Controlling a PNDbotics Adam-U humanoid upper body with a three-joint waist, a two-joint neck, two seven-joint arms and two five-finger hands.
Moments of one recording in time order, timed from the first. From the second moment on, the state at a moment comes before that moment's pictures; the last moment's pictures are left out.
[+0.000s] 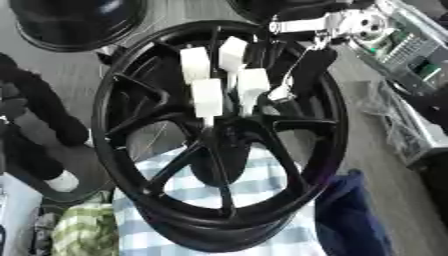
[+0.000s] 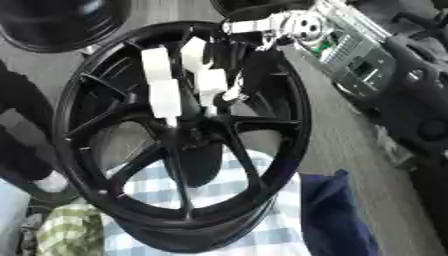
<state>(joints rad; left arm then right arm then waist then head) -0.21 0.31 0.14 -1.66 0.18 0.10 0.23 -1.04 -0.61 0.65 -1.53 0.25 0.24 0.69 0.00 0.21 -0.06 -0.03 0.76</state>
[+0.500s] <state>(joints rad) -0.21 0.31 0.14 -1.66 0.18 0.10 0.23 -1.04 -0.60 0.65 -1.52 0.25 0.25 0.69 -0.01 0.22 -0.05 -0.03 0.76</state>
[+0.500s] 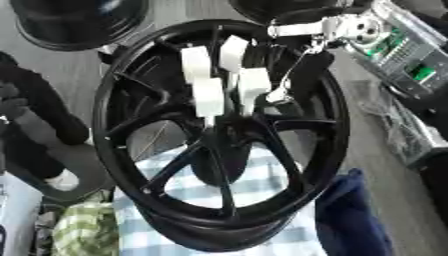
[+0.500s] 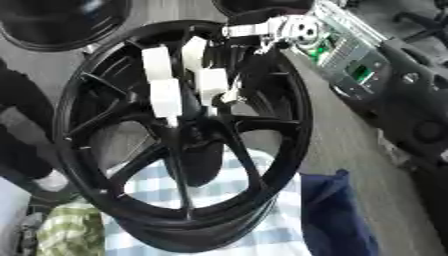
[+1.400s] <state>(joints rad) -0.21 0.30 0.14 -1.66 0.18 0.10 0.23 -1.03 -0.59 0.65 -1.51 0.21 0.29 0.65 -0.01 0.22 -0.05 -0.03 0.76</state>
